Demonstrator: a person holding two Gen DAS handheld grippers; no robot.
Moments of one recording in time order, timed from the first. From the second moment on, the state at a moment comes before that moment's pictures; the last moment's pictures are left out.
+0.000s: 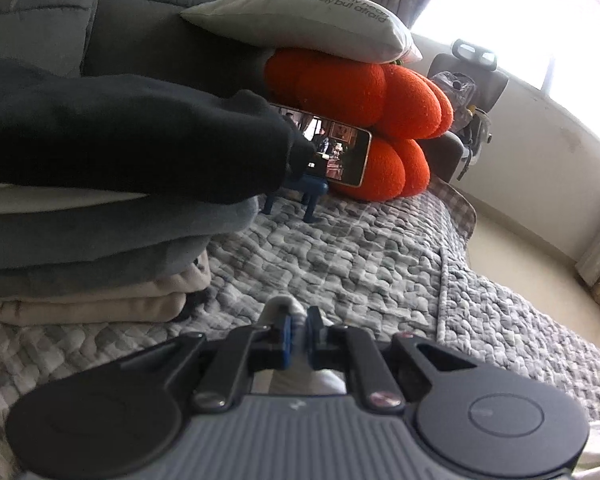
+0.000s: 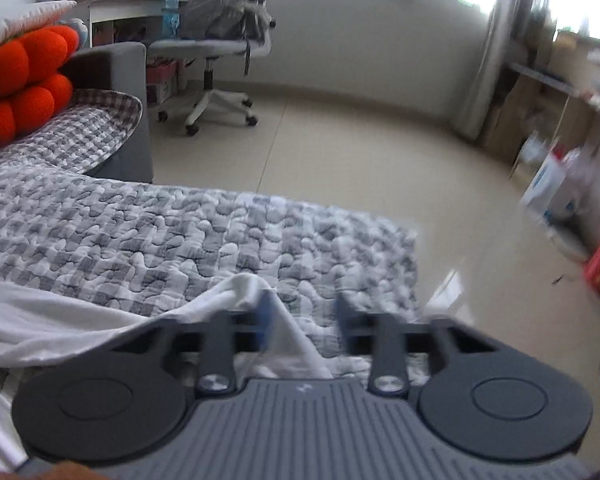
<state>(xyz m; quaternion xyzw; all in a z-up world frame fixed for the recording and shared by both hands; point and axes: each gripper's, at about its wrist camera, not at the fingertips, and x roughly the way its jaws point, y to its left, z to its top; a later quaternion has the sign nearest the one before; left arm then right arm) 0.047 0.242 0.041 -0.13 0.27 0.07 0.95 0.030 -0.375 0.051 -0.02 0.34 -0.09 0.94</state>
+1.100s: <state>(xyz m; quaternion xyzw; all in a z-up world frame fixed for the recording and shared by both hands) 0.043 0.242 0.041 -0.11 0.27 0.09 0.95 -0.013 -0.364 0.053 -0.08 0.30 0.00 0.95</state>
